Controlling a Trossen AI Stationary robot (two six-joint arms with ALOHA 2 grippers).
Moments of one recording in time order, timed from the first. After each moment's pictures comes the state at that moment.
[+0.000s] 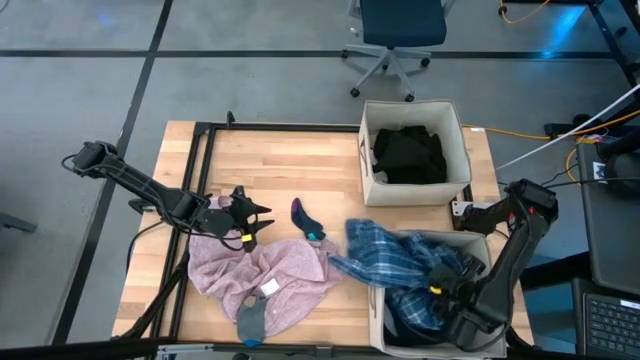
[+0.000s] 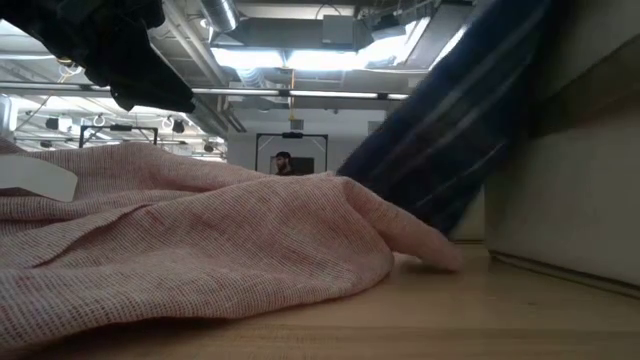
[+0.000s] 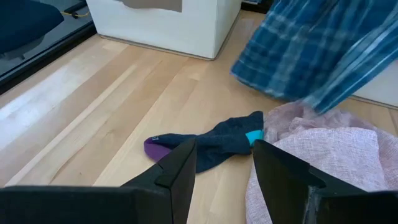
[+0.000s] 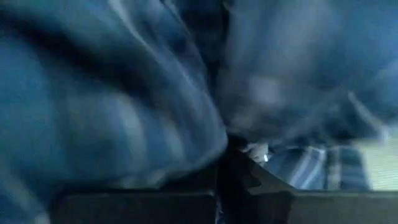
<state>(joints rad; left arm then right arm) -0.42 0.94 0.48 -0.14 -0.66 -0.46 1.09 1.66 1.28 -1.45 0.12 1.74</state>
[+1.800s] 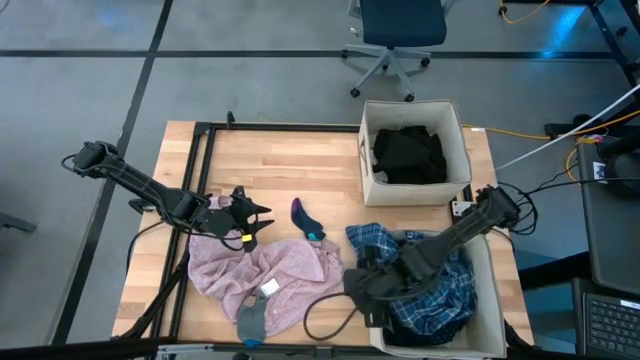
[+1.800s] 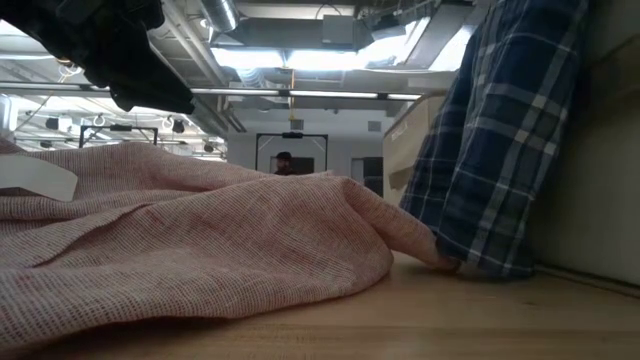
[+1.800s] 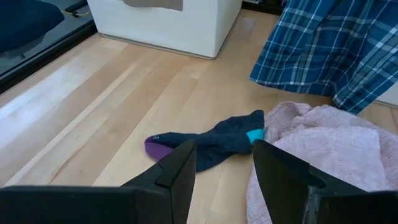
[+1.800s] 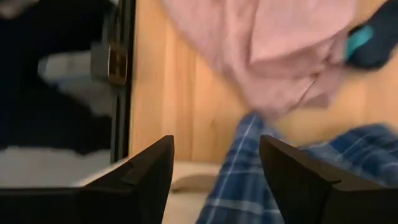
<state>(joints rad) -0.42 0.94 0.48 -0.14 -0.66 -0.46 0.58 1.88 1.87 -1.13 0.12 0.52</state>
